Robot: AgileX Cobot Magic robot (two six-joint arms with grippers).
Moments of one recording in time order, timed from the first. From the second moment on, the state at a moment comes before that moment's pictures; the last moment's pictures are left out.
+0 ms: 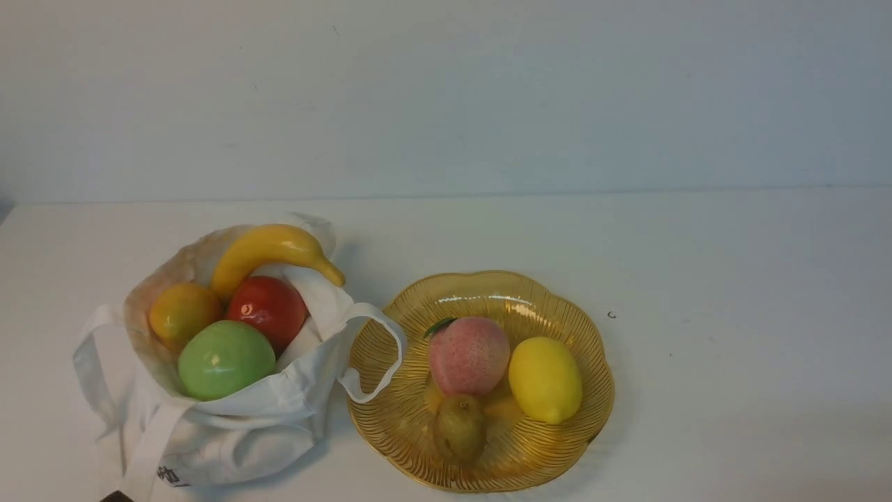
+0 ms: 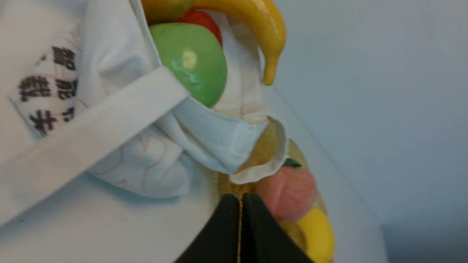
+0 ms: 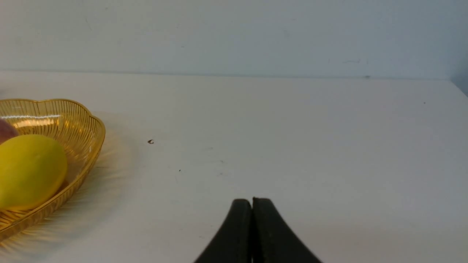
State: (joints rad) right arm 0.04 -0.01 0.03 0.02 0.37 -0.03; left arm -0.09 -0.01 0.03 -0.56 0.33 -0.45
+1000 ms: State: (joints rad) right arm 0.04 -0.01 0.03 0.02 0.37 -0.03; left arm -0.09 1.25 -0.91 -0.43 0.77 -0.08
